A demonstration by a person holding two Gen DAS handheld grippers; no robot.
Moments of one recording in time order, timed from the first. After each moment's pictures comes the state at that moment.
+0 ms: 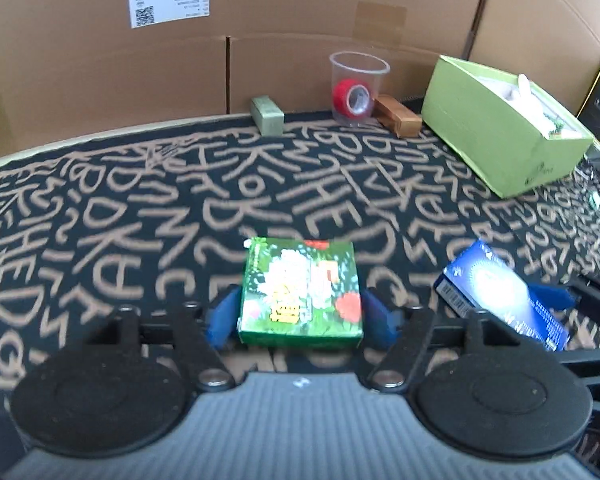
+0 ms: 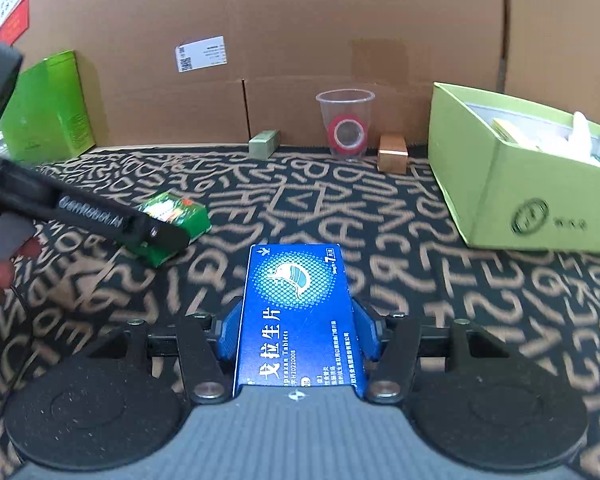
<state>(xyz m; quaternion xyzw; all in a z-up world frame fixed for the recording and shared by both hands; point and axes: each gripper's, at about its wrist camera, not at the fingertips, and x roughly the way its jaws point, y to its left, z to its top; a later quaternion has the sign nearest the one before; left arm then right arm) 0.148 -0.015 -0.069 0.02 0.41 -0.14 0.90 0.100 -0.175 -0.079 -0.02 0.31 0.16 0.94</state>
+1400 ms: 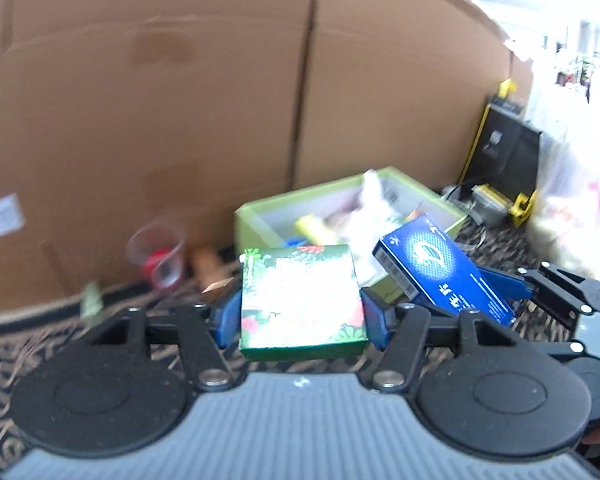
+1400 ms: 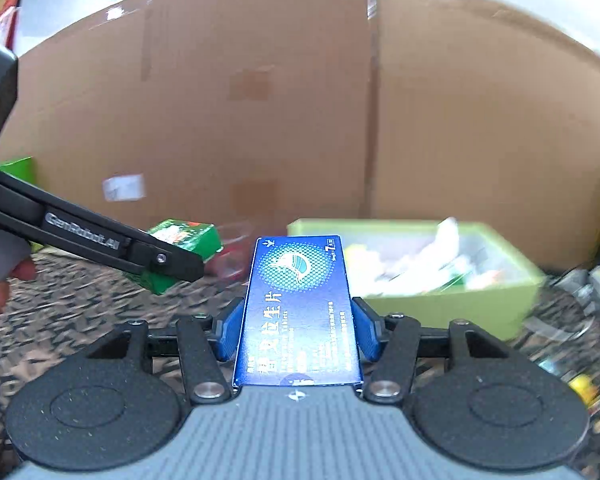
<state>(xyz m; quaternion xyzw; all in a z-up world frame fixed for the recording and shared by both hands) 0.164 -0.171 0.052 0.04 0.29 -0.28 0.92 0.074 -0.283 0.001 -0.03 0.16 0.07 0.98</state>
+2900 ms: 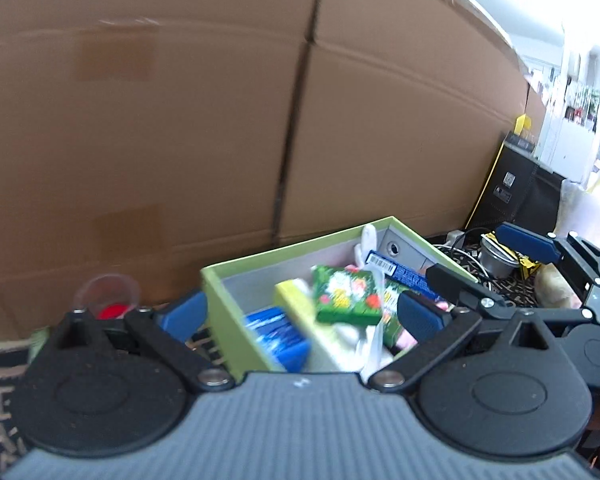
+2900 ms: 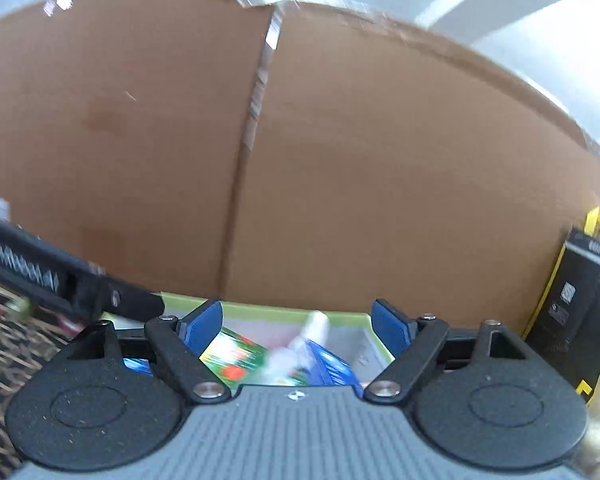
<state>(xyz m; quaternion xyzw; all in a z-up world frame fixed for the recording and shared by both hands) 0.216 -0.207 0.050 -0.01 0.27 -0.27 0.93 0.162 -0.356 0.018 -0.09 0.09 -0.01 0.99</state>
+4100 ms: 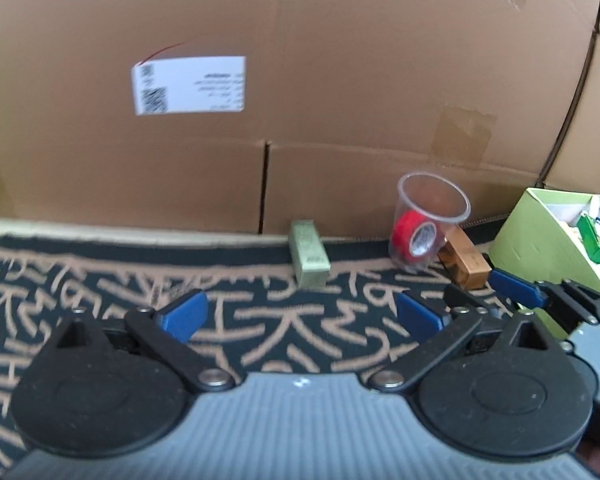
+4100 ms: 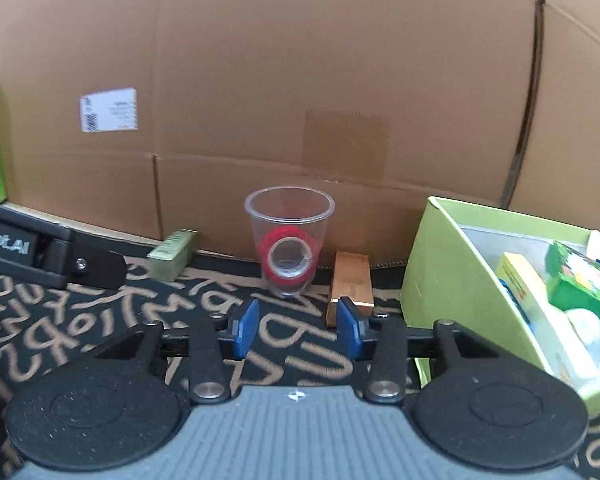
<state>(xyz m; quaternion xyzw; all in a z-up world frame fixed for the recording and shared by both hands) 0.274 -0.015 -0.038 -0.03 0.35 -0.08 0.93 0.242 -0.152 -0.077 -0.07 0.22 0.08 0.97</state>
